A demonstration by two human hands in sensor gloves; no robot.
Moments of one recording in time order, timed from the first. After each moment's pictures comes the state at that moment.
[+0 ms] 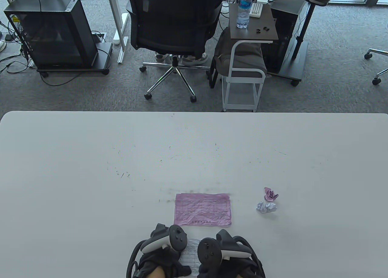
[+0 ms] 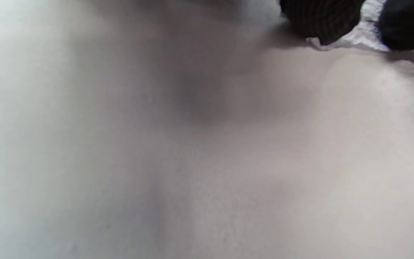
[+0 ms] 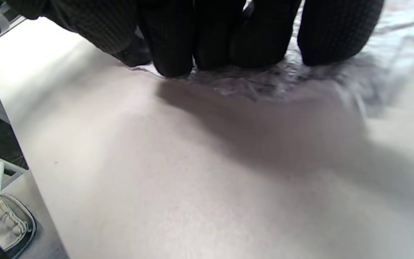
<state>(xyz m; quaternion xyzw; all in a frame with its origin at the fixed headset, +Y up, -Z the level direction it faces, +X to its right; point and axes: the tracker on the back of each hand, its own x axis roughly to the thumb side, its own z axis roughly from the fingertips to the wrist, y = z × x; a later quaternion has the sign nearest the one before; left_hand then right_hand) -0.120 -0.796 -0.220 -0.47 -0.14 0.07 0.87 0.053 -0.763 -0.201 0.32 0.34 0.88 0.08</state>
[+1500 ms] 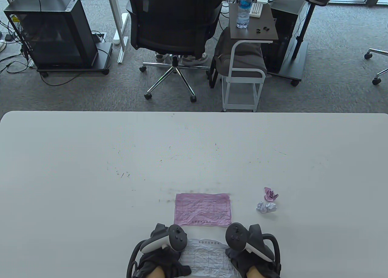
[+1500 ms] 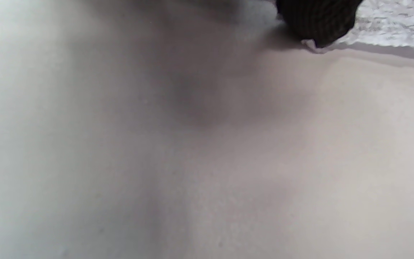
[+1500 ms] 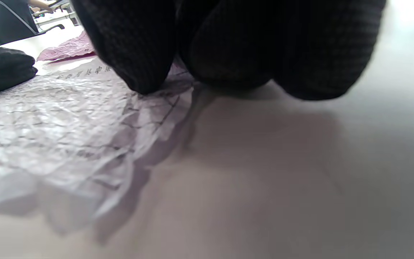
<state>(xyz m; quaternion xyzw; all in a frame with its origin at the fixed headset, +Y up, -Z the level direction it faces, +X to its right) -0.120 -0.797 -0.221 -0.47 -0.14 0.08 0.87 0.116 -0.774 -0.227 0.09 0.17 0.98 0.09</state>
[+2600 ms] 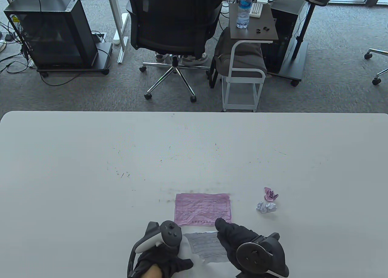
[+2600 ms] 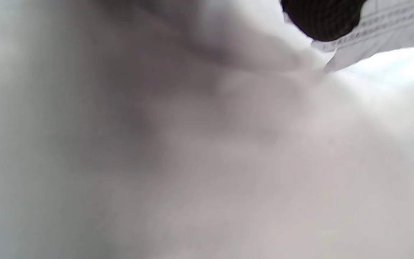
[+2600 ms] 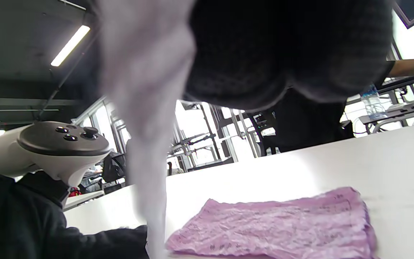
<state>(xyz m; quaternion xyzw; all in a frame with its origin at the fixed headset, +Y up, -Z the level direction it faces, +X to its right) -0.134 -0.783 -0.227 -0.42 -0.14 0.20 0.87 0.113 -0.679 -0.192 0.25 -0.14 0.93 0.22</state>
